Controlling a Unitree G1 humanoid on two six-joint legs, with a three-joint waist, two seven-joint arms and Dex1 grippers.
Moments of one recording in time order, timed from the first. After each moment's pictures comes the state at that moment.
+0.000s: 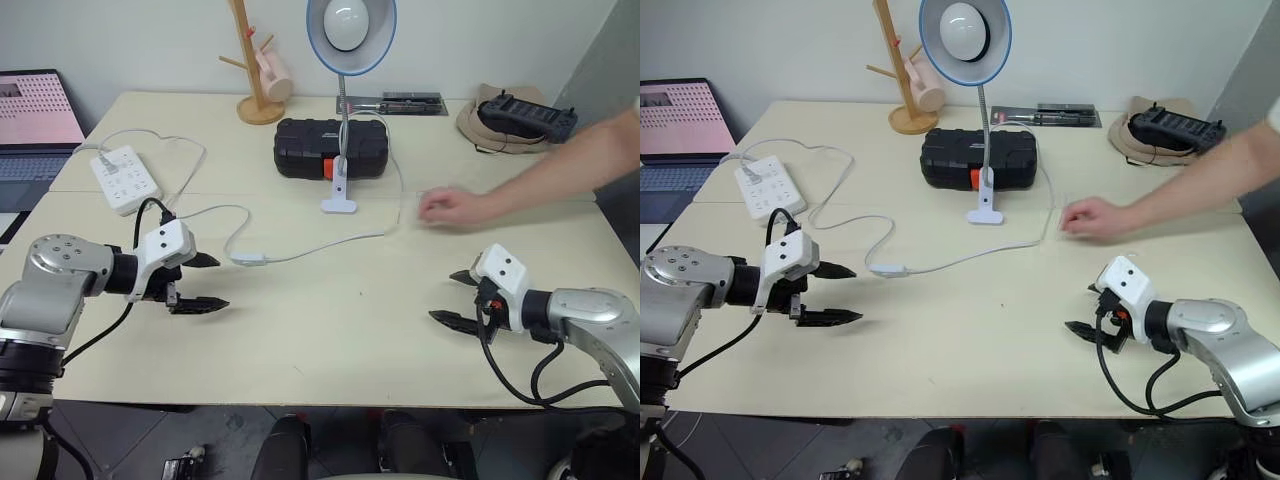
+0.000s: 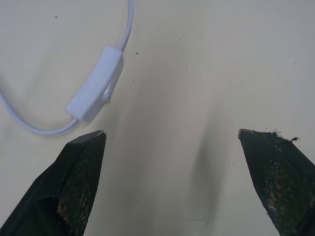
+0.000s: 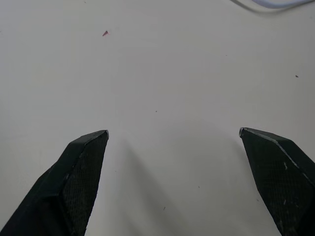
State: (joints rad) left arm -0.42 1.03 -0.03 0.18 -0.23 0.32 -1.37; right arm -0.15 -0.87 0.00 -0.50 0.40 0.82 0.79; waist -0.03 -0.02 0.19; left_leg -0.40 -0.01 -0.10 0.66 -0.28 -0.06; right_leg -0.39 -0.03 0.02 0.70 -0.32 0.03
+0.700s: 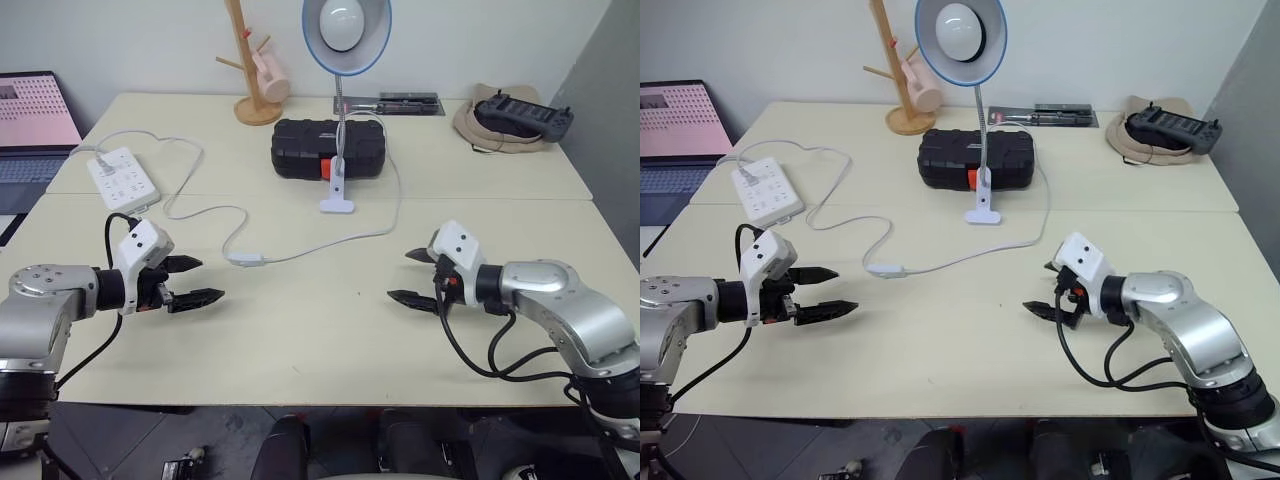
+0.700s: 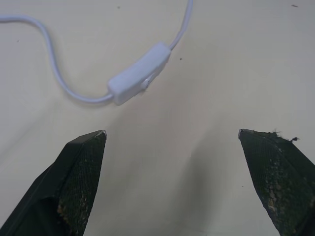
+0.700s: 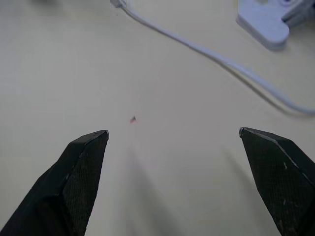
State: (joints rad) left arm -0.24 0.97 0.19 0.08 -0.36 0.54 -1.14; right arm -0.42 -0.70 0.17 -0.41 0.37 0.82 0.78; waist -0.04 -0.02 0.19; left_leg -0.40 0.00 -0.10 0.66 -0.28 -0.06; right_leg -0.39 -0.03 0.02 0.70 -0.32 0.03
